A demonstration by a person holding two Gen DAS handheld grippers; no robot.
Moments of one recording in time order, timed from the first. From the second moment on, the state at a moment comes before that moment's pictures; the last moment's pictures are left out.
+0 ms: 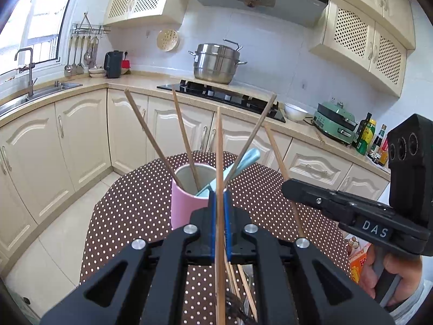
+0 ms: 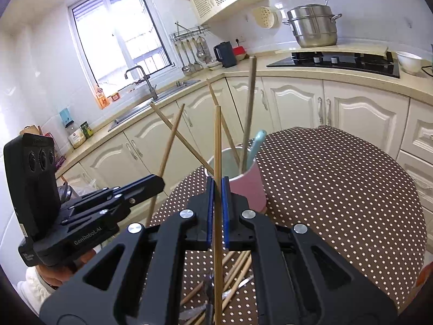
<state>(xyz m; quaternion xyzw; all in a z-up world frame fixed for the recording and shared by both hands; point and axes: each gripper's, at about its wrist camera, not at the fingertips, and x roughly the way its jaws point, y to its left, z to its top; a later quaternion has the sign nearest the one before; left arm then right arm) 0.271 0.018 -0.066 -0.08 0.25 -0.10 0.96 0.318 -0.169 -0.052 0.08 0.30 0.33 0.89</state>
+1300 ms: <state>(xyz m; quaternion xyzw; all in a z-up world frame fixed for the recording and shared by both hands) 0.330 0.035 -0.039 -0.12 0.02 -0.12 0.99 0.366 -0.155 -0.025 0.16 0.10 0.33 0.92</state>
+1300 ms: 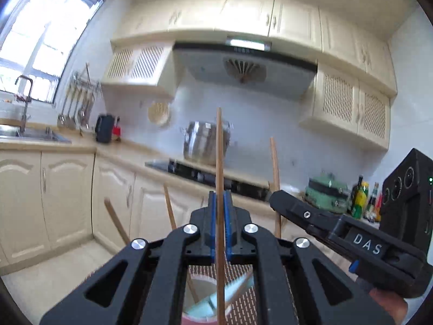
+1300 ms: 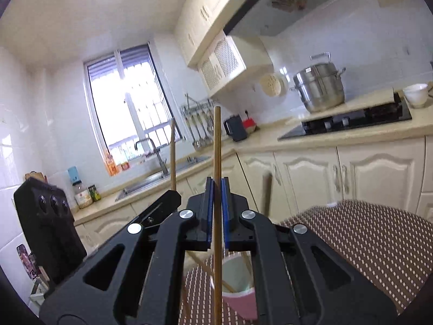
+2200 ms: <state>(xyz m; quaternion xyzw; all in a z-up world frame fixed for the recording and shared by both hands) 0.361 0.038 -0.090 -0.11 0.02 -0.09 0.99 0.381 -0.119 -0.048 0.11 0.03 0.26 0.96</state>
